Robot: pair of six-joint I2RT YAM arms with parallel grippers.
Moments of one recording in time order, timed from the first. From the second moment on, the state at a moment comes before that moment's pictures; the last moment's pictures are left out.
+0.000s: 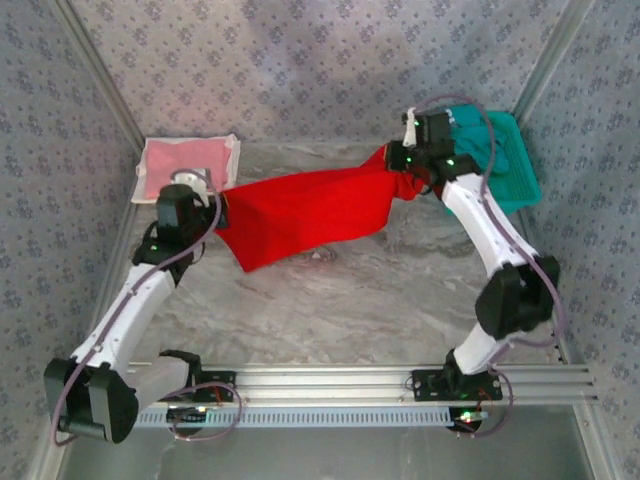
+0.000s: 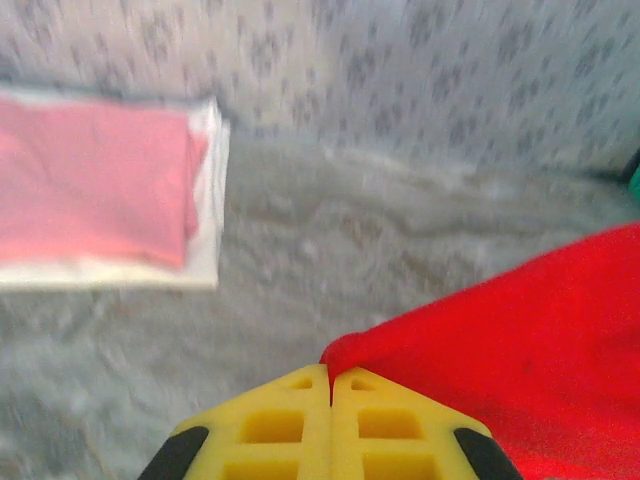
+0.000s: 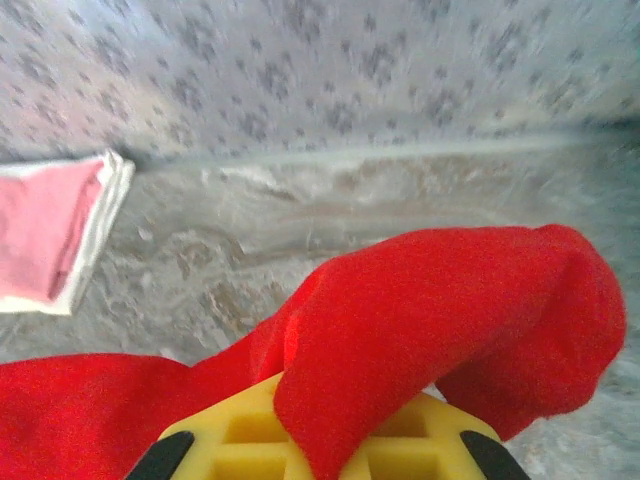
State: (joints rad) left arm -0.21 1.07 0.93 -0.21 0.02 -0.25; right arm 0.26 1.56 1.54 -0.52 -0.07 0.28
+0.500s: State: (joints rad) left arm -0.26 0.93 1.31 -0.51 0.20 -0.11; right arm 0.44 0.94 1.35 -0.54 0.15 0.22
